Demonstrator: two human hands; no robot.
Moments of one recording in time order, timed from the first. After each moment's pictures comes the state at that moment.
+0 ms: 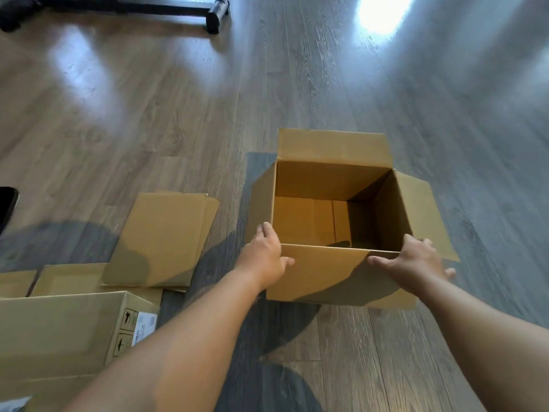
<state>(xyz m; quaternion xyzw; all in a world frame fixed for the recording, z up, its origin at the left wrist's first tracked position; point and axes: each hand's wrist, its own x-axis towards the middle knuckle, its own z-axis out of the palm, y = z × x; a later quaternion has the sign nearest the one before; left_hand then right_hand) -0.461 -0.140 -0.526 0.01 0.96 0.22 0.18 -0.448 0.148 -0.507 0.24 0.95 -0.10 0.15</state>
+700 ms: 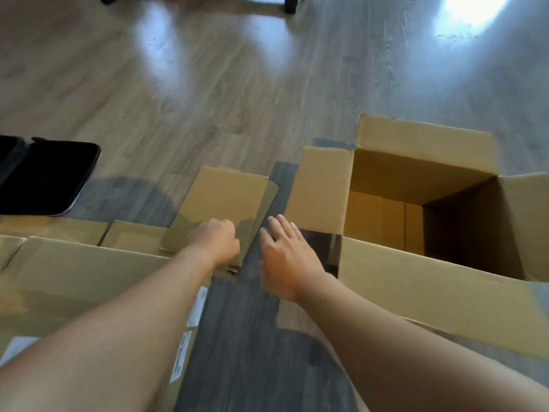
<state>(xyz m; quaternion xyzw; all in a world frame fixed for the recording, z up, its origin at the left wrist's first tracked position) -0.455 -0.332 -0.541 -0.14 0.97 0.04 0.21 -0.446 -0.151 -0.537 -0.32 0.93 -0.11 0.13</state>
